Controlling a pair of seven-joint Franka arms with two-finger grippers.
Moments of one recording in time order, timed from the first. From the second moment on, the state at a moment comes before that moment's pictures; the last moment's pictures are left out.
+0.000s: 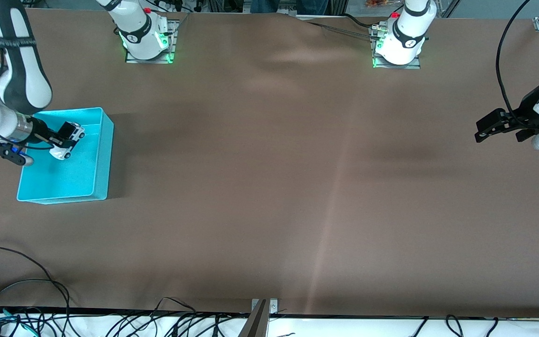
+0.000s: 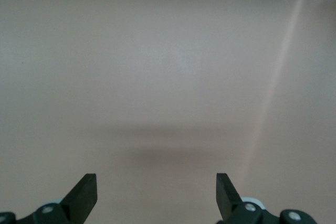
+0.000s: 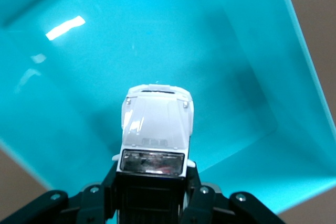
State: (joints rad) left arm -0.01 0.07 0.00 -1.55 0.00 1.66 -0.05; right arm -0.10 0.24 -0.19 -2.14 -0.02 2.16 0.19
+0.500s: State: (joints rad) left arm -0.01 0.07 0.00 -1.55 0.00 1.65 -0.05; right arm -0.16 0.33 -0.19 -2.13 -0.05 2.22 0.15
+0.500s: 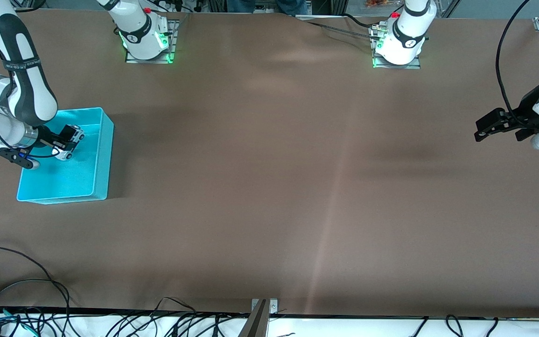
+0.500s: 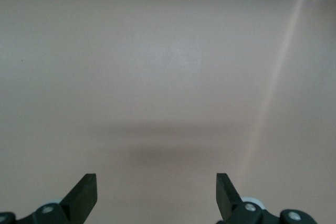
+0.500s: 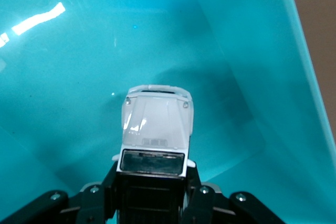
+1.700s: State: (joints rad) left arm -0.01 0.07 0.00 -1.55 0.00 1.65 -0.05; right arm -0.19 0.30 -0.17 -2.13 -0.05 2.23 0.20
